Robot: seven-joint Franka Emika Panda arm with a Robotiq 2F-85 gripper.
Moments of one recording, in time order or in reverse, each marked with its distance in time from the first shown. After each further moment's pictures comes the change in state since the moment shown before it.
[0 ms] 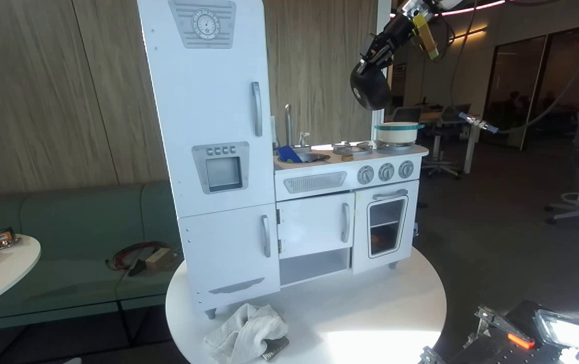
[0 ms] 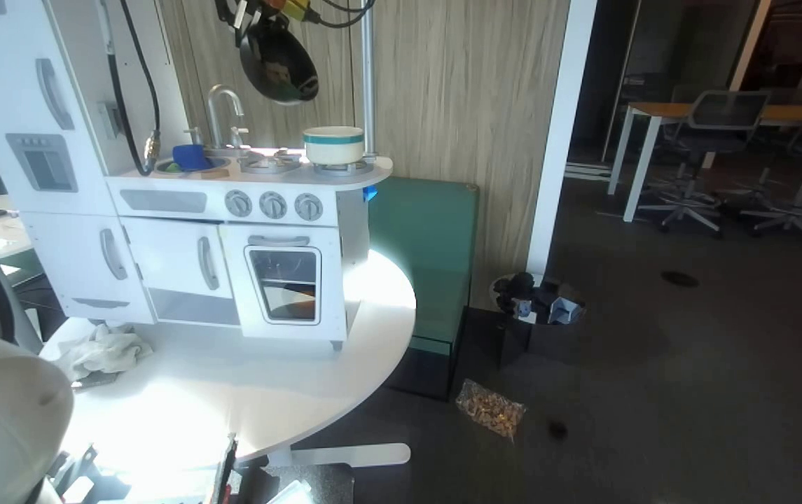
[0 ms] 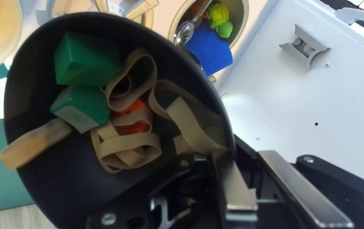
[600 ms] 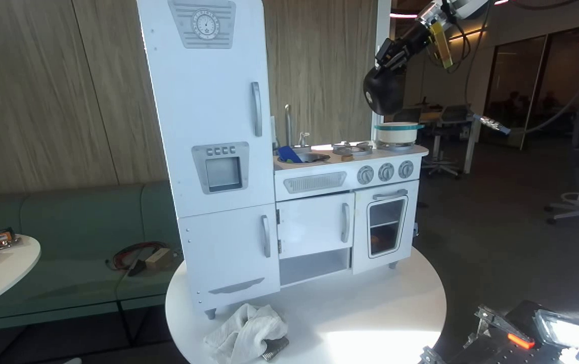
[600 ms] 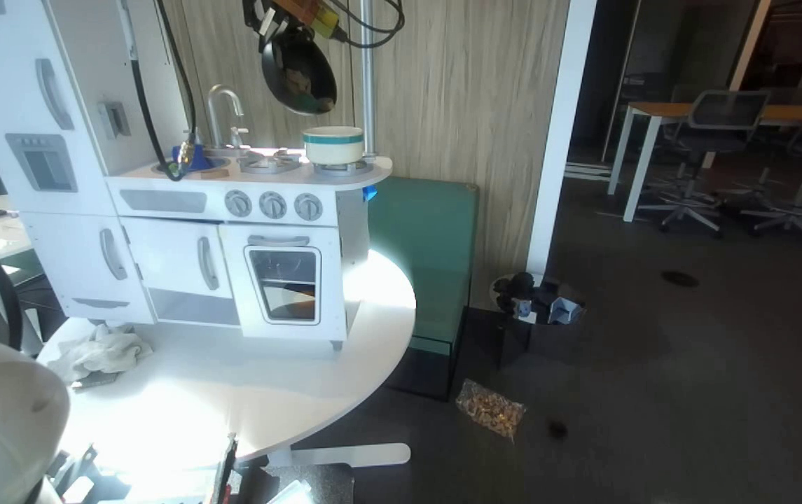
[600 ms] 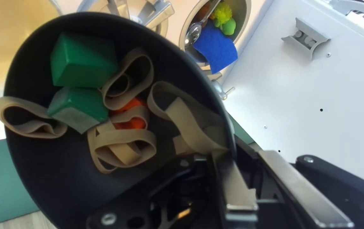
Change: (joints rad) arm -0.037 0.014 -0.076 -0.031 0.105 -0.054 -0.055
